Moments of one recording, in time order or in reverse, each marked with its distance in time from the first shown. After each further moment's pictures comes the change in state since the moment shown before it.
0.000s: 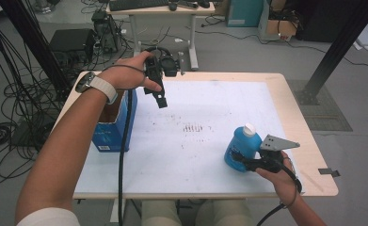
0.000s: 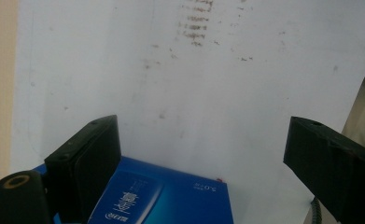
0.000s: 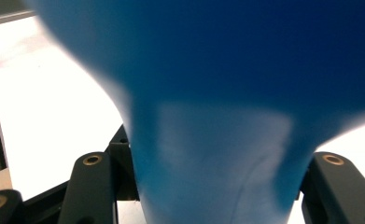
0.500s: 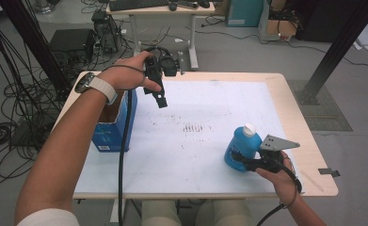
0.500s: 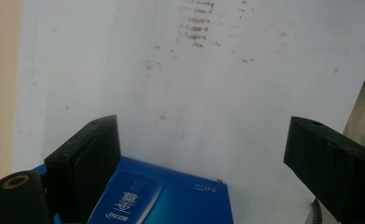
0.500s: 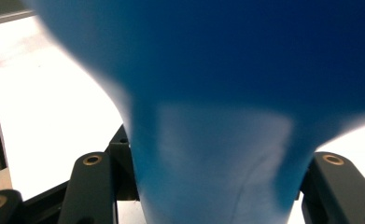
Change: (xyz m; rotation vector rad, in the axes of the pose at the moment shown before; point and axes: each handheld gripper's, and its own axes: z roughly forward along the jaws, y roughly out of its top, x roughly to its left) left arm -0.001 -0.001 -0.001 -0.001 0.006 -0.013; right arm 0.000 0.000 0.000 0.003 -0.002 -0.001
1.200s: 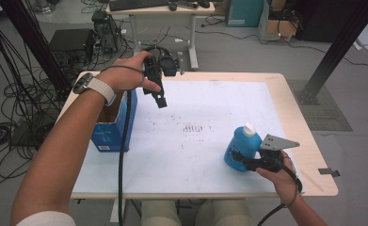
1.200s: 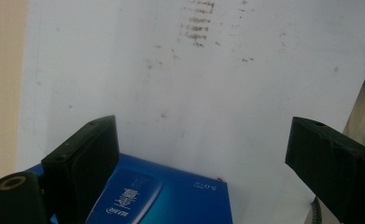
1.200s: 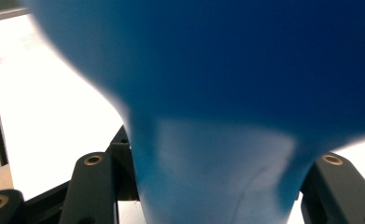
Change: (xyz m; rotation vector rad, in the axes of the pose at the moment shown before) left arm -0.004 0.000 -0.008 0.026 0.008 0.010; right arm -0.001 0.002 0.000 0.011 0.009 -0.013
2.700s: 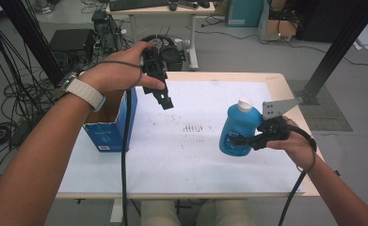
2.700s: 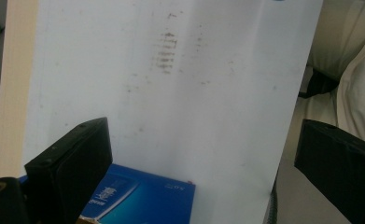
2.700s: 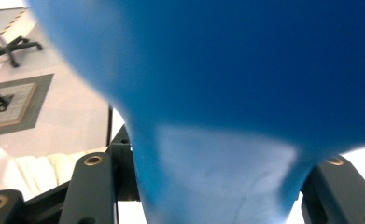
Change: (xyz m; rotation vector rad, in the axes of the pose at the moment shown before) left arm -0.057 0.011 -0.065 -0.092 0.015 0.021; right arm -0.013 0.115 -0.009 0.061 0.432 -0.223
